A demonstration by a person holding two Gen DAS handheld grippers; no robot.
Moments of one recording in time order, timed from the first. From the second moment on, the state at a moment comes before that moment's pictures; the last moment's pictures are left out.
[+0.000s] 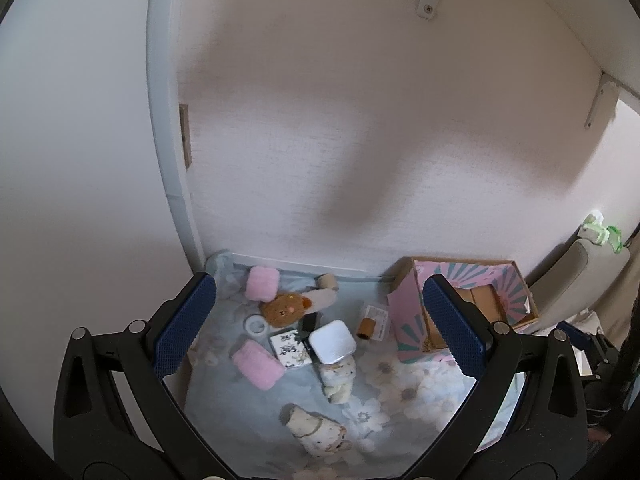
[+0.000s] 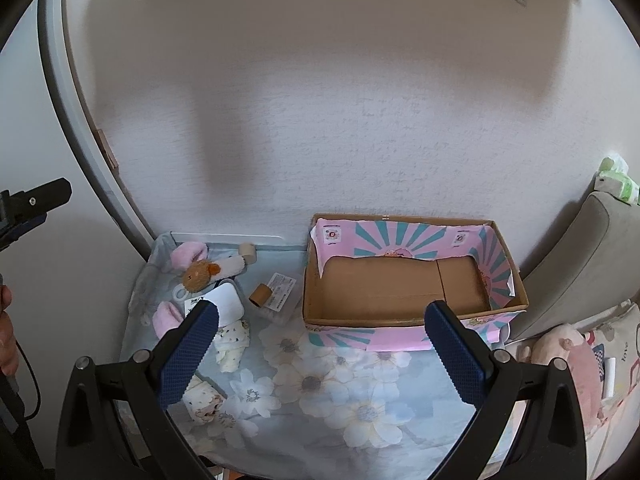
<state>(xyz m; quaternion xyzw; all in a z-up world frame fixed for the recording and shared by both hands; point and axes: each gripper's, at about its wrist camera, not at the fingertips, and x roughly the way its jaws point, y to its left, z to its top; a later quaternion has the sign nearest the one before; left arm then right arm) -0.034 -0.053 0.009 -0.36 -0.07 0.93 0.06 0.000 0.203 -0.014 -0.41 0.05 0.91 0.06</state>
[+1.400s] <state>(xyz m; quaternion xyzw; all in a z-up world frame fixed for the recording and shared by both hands) -0.086 -0.076 -0.271 -0.49 0.05 0.86 0.13 -0.096 0.100 -0.249 -0.49 -0.02 0.86 -0.16</state>
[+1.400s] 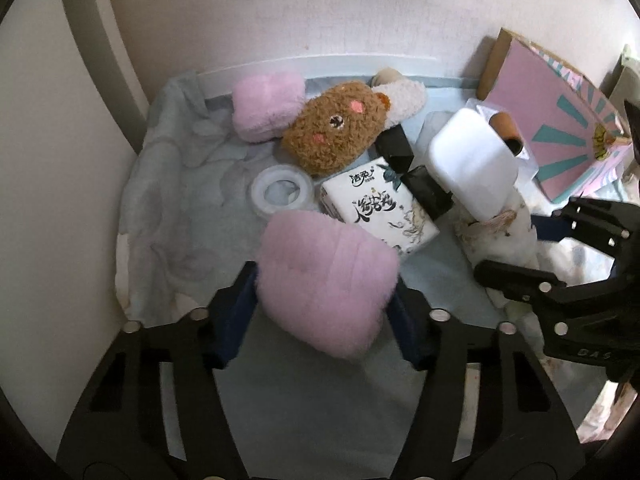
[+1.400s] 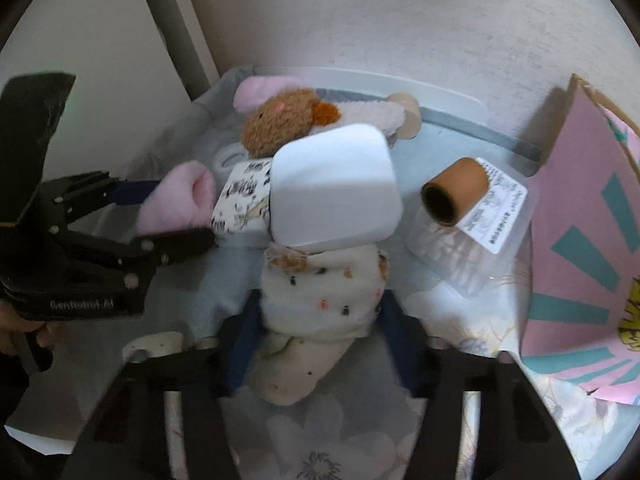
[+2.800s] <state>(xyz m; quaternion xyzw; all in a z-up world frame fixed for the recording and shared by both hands) -0.084 0.098 -0.086 -0.42 0.01 0.89 0.17 -0.053 0.277 -0.068 -0.44 -0.03 0.89 -0.09</state>
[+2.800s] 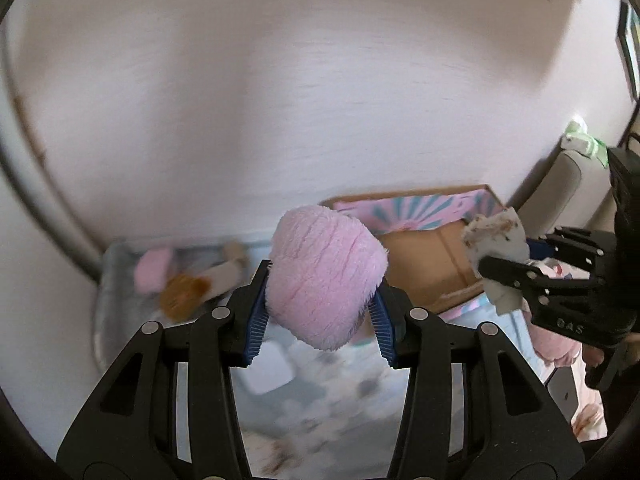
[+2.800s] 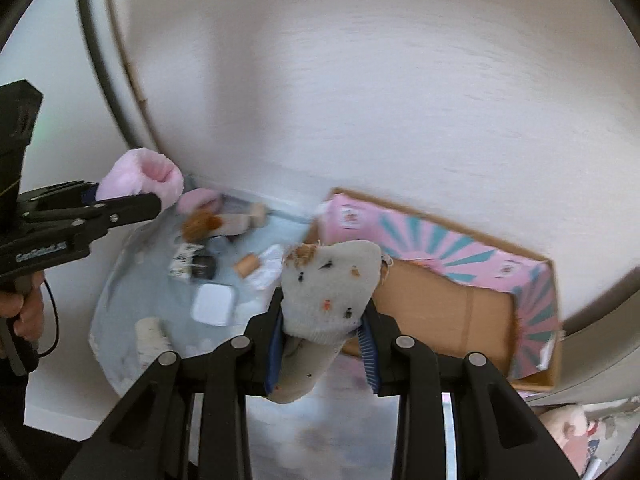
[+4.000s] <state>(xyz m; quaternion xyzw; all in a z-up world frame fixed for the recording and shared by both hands) -0.163 0.247 -0.185 -0.50 0.05 0.85 0.18 -0.111 0.427 -0.144 -0.55 0.03 0.83 -0.02</state>
